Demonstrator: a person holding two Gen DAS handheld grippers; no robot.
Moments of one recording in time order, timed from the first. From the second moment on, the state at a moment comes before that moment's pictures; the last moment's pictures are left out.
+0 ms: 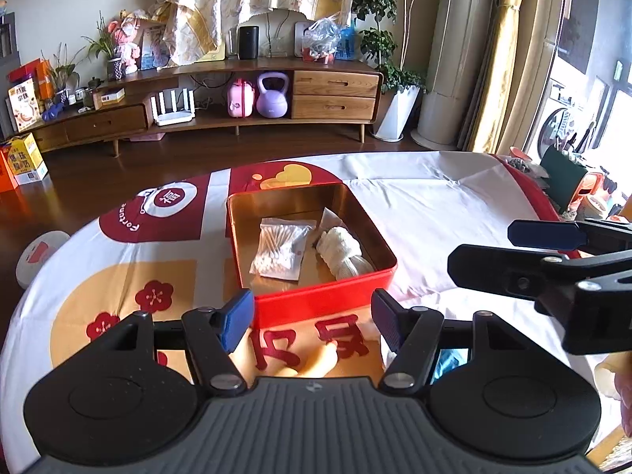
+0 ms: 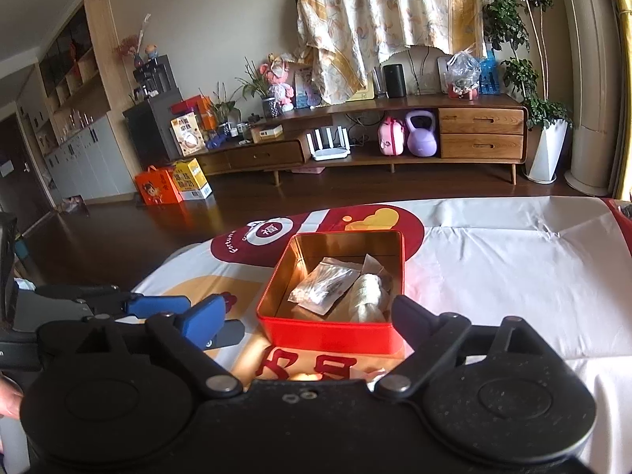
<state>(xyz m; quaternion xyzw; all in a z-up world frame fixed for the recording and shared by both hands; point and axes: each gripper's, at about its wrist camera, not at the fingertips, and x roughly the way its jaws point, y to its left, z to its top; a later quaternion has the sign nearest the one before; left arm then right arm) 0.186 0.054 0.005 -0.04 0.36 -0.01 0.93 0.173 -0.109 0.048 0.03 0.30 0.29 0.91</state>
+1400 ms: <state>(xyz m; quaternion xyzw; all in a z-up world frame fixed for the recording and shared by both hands) 0.123 0.066 -0.109 -0.10 0.40 0.02 0.91 0.125 -0.132 -0.049 0.02 0.36 0.26 0.90</state>
